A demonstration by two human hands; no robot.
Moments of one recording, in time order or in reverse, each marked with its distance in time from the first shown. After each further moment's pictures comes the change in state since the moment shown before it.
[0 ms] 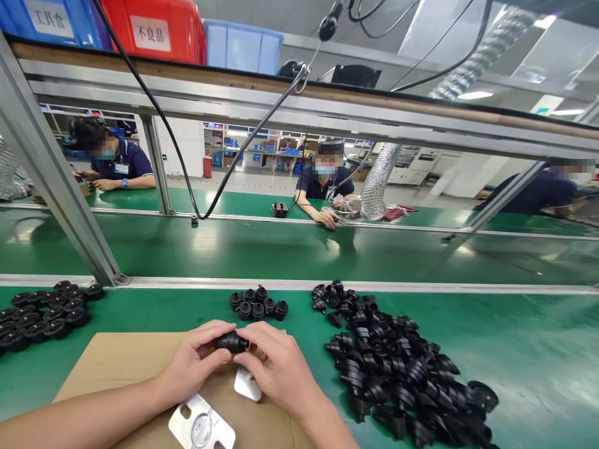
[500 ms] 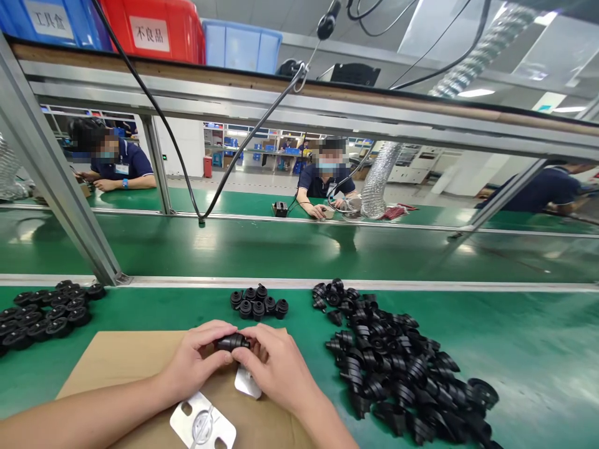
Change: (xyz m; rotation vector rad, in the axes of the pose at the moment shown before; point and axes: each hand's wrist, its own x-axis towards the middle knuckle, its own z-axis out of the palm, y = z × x) left_hand 0.000 0.002 -0.001 0.098 -0.027 0.044; right_hand 0.002 -0.006 -0.002 -0.012 -0.080 0.178
